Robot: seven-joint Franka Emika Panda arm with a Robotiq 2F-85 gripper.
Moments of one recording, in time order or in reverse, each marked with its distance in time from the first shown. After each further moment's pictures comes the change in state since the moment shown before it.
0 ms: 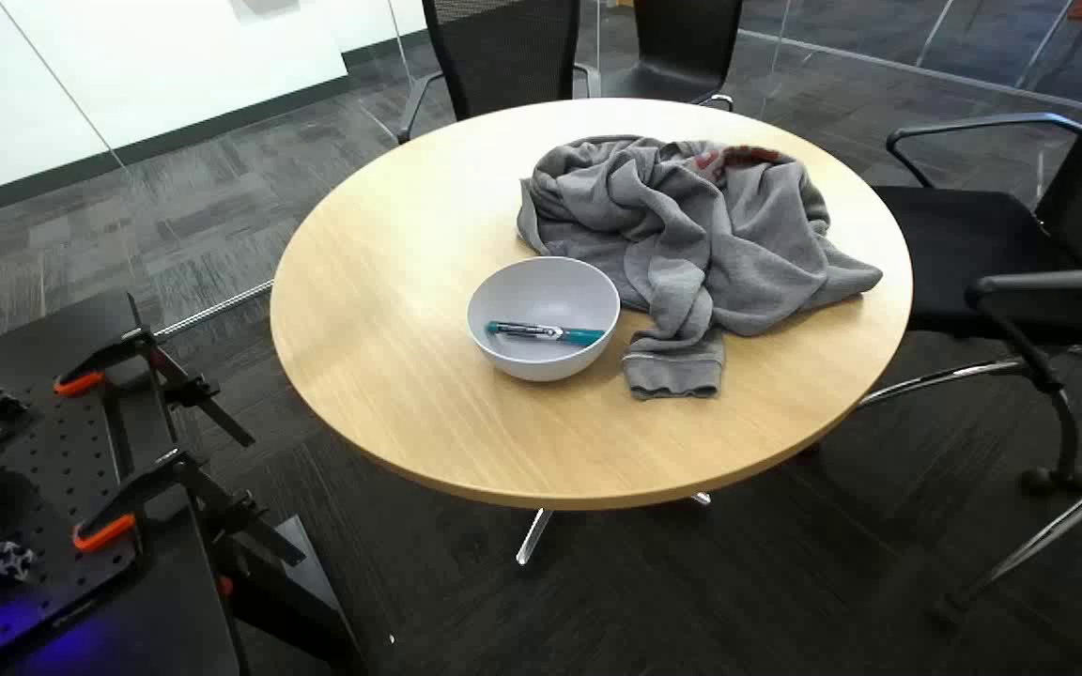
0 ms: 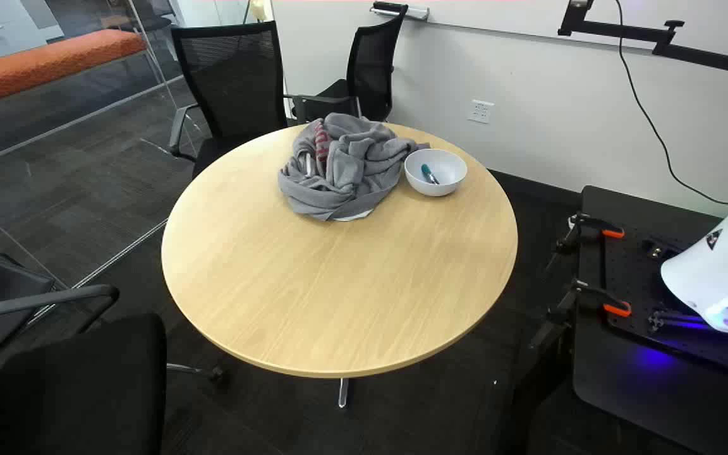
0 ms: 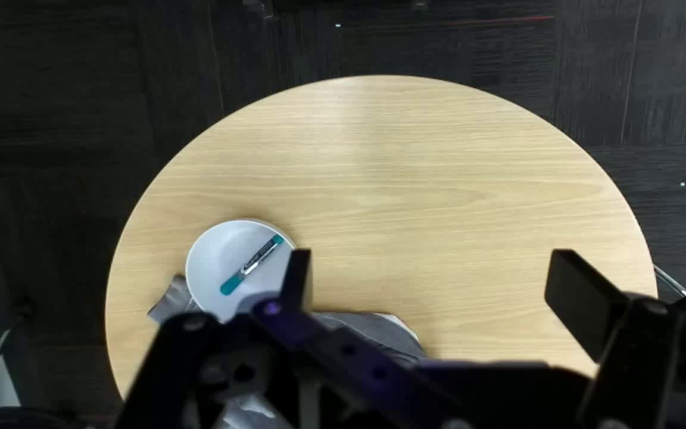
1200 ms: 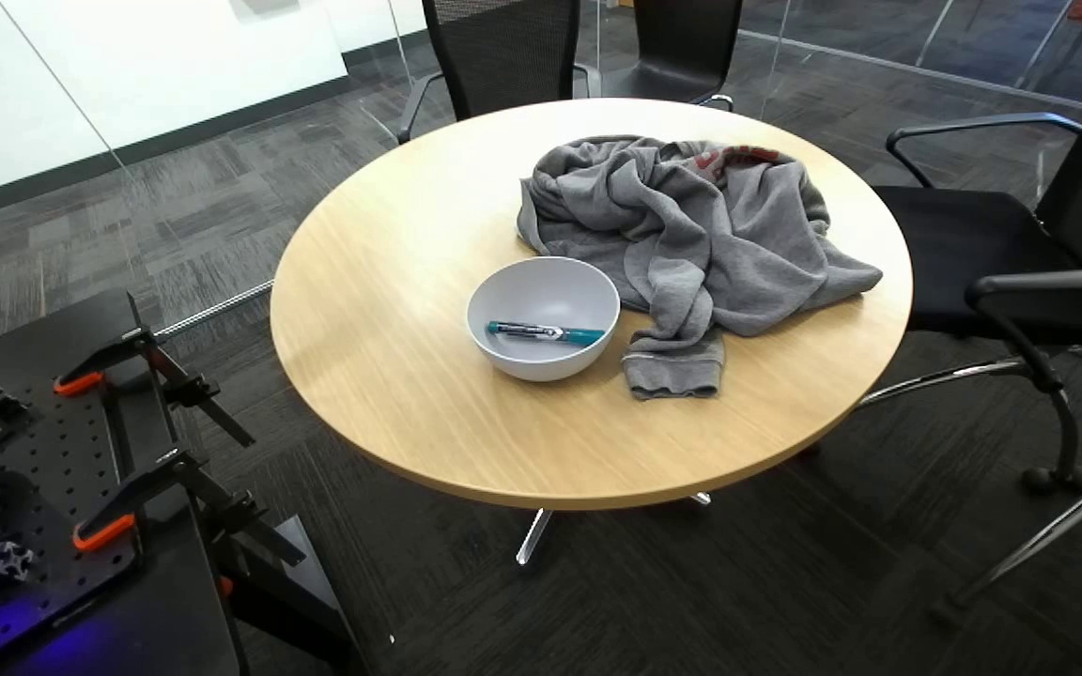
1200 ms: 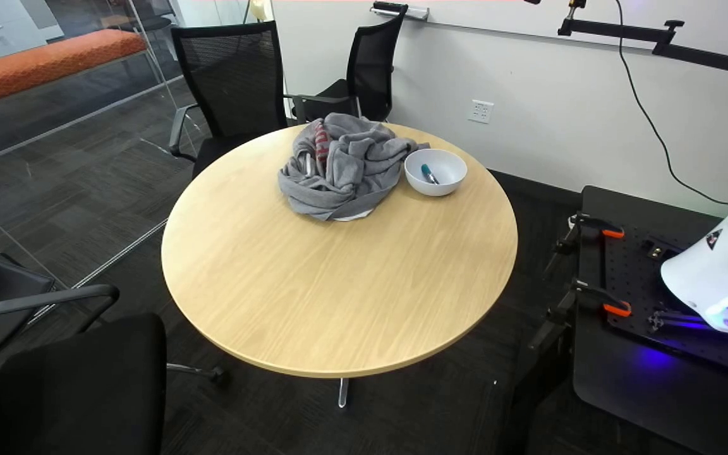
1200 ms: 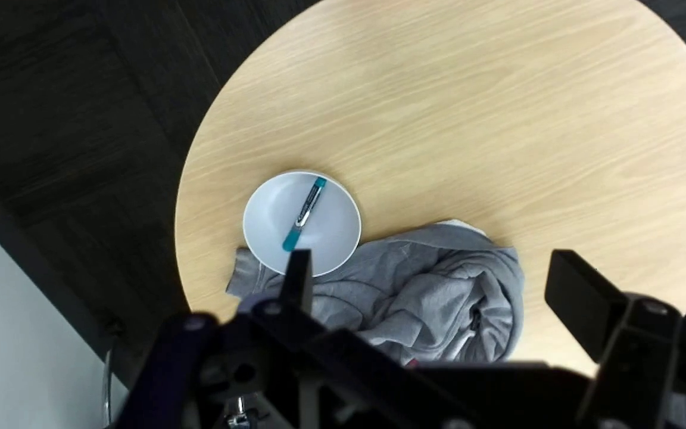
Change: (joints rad) arm -0.096 0.011 -0.030 0.001 -0.004 0.150 0.212
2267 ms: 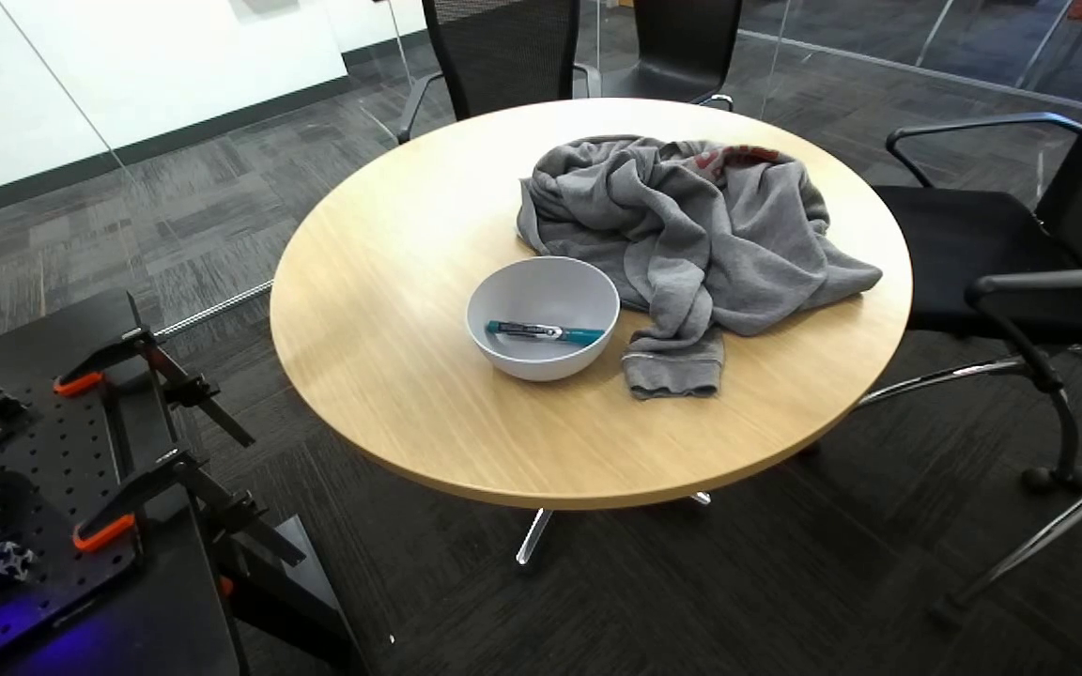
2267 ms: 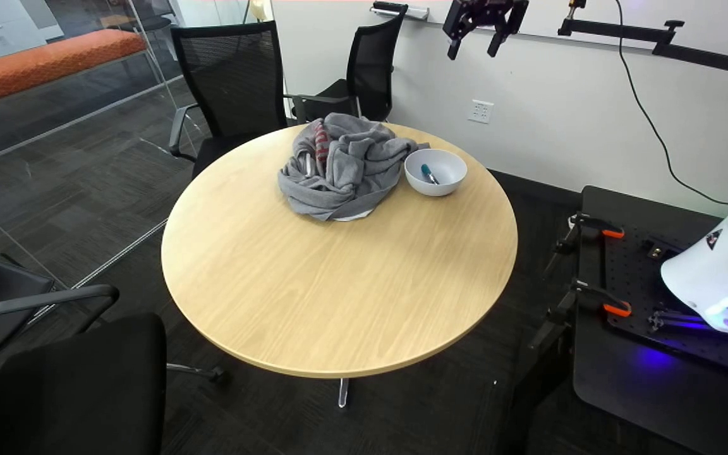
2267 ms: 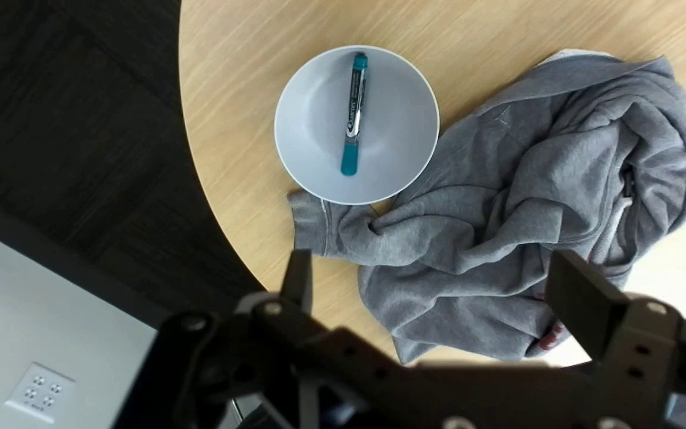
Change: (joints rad) arm -0.117 0.368 -0.069 -0.019 -0.096 0.487 0.244
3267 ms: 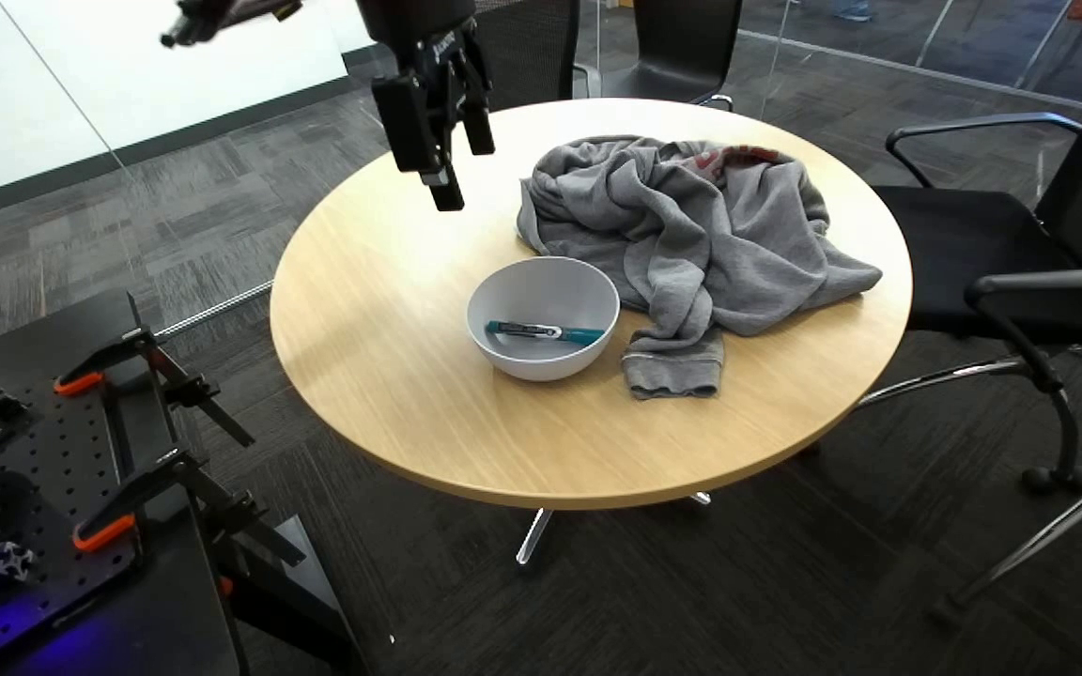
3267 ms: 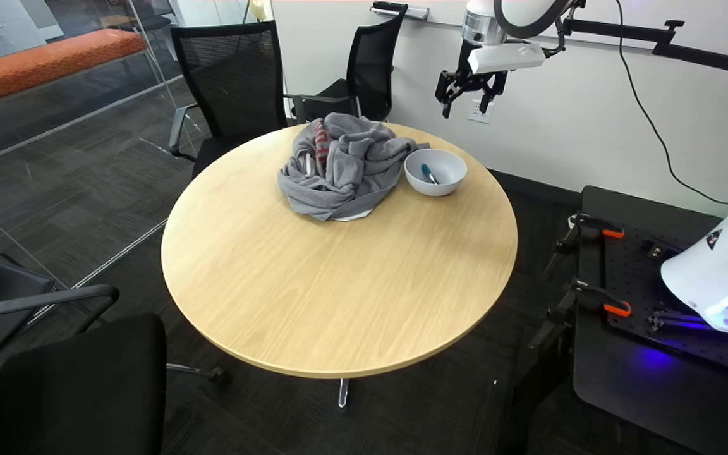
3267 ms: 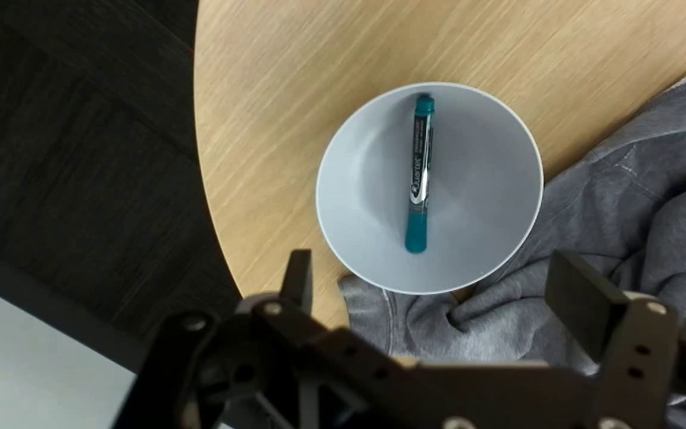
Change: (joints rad) arm 0.023 0.269 -0.084 -0.003 0.004 0.132 0.049
